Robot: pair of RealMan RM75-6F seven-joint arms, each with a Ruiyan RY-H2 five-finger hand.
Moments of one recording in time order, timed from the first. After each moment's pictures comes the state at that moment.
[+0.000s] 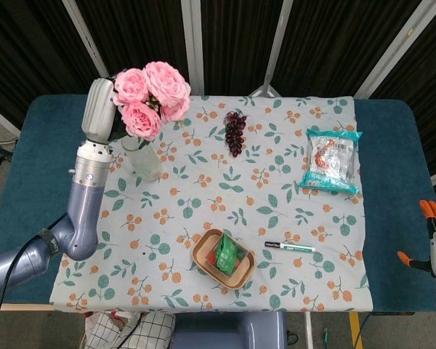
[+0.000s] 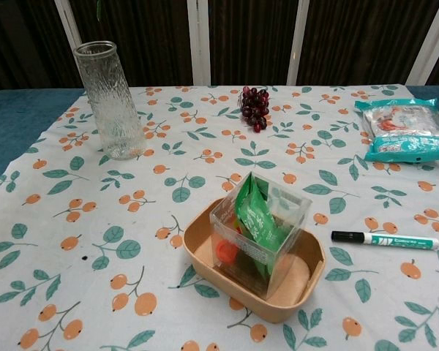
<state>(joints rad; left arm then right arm) -0.90 -1.45 -0.63 -1.40 1.24 1.20 -0.24 0.10 -1.13 0.15 -1.50 -1.21 1.29 0.07</state>
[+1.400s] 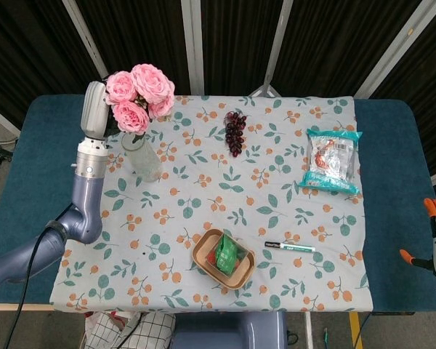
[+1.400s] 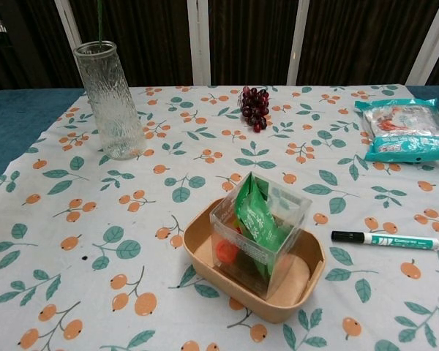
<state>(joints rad) -0.95 -1.60 -0.49 -1.01 1.30 1.28 -0.53 0.10 -1.14 0.16 -1.50 -1.20 1.30 0.06</state>
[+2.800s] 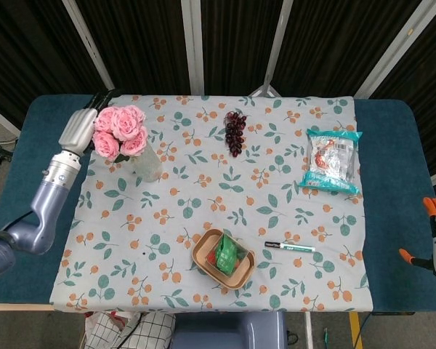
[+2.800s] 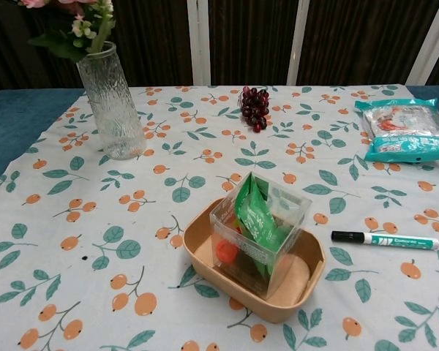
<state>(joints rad) -0.84 -1.33 -0.29 -1.14 1.25 0.92 -0.47 0.10 -1.14 0.16 -1.49 -1.22 1.31 0.08</state>
